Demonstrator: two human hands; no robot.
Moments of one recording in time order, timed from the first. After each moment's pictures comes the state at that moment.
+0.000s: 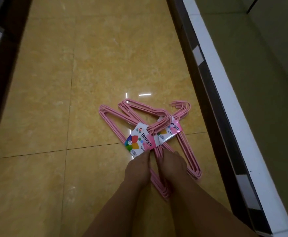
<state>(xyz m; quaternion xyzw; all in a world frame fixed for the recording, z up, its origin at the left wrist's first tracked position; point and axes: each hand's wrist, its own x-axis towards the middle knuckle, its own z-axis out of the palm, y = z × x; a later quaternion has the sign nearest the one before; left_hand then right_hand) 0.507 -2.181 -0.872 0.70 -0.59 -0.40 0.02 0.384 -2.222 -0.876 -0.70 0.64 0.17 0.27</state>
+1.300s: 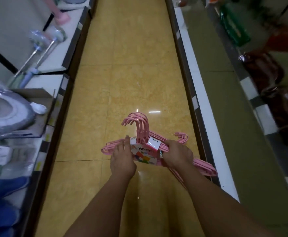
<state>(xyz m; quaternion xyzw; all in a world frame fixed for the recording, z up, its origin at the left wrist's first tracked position) 0.593 -2.186 -0.599 0.83 -0.50 -0.25 0.02 0.431 -2.252 -0.575 -0.71 0.64 0.04 0.27</state>
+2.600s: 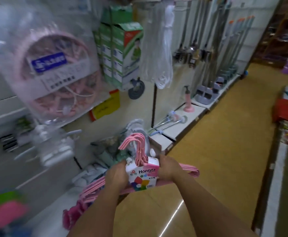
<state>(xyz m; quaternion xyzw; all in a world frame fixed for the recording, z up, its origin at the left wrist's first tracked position) 0.757 -1.932 -0.109 0.96 -0.18 -0.11 0.17 0.691 -2.111 -0.094 -0.95 0.19 0.10 0.23</state>
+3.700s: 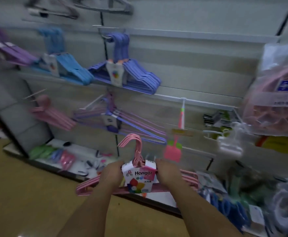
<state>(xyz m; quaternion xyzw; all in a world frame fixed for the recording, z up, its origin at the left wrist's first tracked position) 0.483 -1.432 -0.068 0.93 0.29 0.02 0.22 0.598 -1.598 -0.050 -0.92 -0.39 0.07 0.03</state>
